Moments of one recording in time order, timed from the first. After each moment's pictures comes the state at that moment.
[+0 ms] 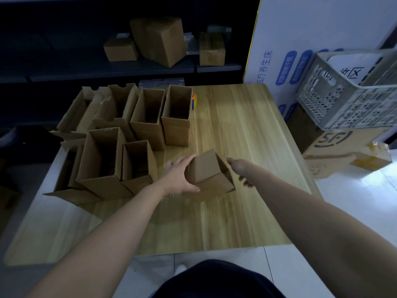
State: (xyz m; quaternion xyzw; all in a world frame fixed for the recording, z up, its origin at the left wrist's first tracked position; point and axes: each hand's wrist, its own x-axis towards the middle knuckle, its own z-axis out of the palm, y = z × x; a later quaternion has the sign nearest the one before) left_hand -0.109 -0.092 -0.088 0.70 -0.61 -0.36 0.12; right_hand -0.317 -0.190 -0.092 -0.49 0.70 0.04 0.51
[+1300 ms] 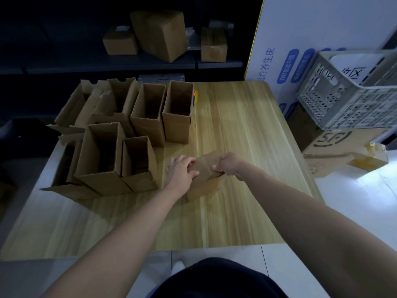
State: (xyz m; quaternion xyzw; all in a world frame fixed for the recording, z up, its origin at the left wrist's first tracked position) left_hand -0.134 -0.091 -0.102 0.76 -0.57 -0.23 0.23; right_hand -0.283 -0.189 -0.094 -0.63 0.63 0.03 0.46
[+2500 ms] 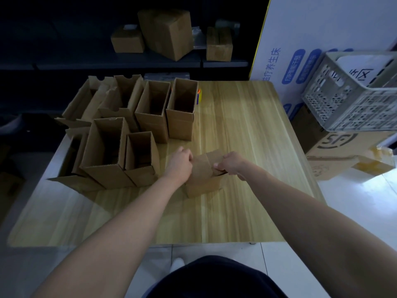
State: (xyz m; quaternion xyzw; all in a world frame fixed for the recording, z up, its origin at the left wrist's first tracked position) left_hand -0.128 -0.097 -0.091 0.76 -0.60 -0.18 0.18; right_hand -0.287 -0.184 -0.091 -0.65 0.63 0.05 0.43
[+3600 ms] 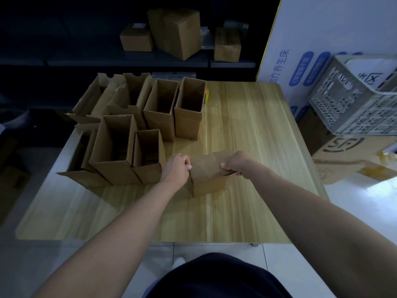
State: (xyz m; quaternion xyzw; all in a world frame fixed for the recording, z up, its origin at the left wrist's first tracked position) left_hand -0.111 -0.075 -0.100 0.79 -0.53 -0.21 0.22; right_hand -0.276 -0.180 -0.087 -0.65 0.65 0.10 0.37
